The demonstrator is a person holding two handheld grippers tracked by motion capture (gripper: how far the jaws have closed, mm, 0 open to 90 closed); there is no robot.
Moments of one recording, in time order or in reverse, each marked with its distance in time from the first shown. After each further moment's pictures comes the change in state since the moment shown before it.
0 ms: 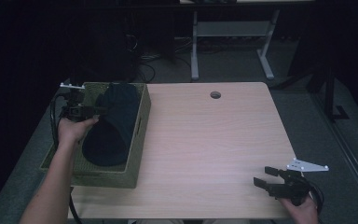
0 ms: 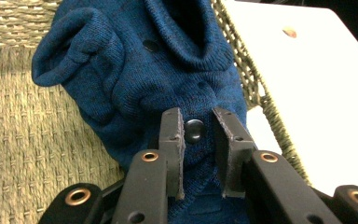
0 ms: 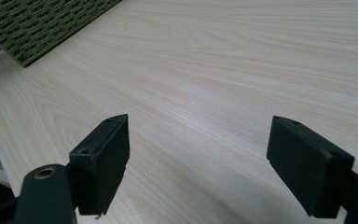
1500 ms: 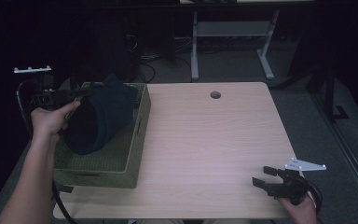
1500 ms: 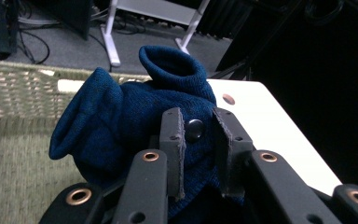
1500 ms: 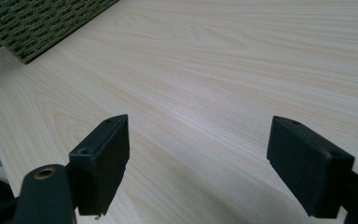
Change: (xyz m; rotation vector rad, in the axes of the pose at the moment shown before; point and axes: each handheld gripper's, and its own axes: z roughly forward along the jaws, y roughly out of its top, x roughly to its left) left arm -0.020 0.027 -0.083 -0.256 -0.131 -0.035; right arm 0.000 0.001 0.003 0.010 0.007 -0.011
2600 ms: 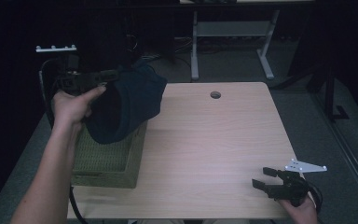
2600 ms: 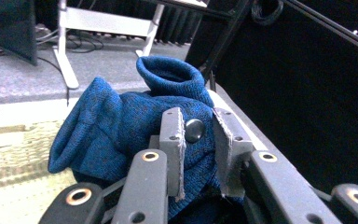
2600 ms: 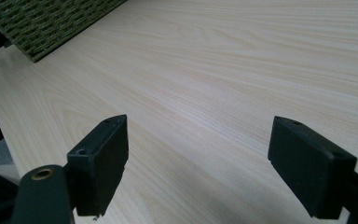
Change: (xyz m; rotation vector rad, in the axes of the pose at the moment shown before) left arm -0.094 0.027 0.025 -0.012 -0.142 0.106; right arm 0.004 -0.001 -0.002 -0.007 0.021 -0.012
